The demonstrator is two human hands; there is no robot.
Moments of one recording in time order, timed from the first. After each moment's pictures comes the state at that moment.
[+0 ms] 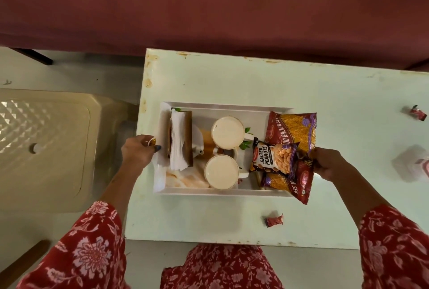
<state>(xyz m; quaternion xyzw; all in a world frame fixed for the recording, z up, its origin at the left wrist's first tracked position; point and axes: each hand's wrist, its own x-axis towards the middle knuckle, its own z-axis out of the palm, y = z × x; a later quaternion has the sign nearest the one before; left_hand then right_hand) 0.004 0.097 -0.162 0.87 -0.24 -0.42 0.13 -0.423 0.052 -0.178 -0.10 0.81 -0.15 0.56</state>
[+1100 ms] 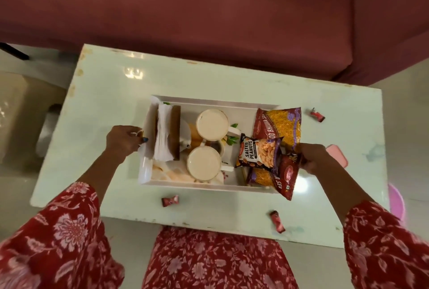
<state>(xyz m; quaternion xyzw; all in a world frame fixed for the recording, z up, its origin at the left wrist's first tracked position) -0.225 0.110 -0.118 0.84 -0.22 -0.45 0.22 -0.664 0.037 -0.125 -0.12 0.79 -0.18 0.58</state>
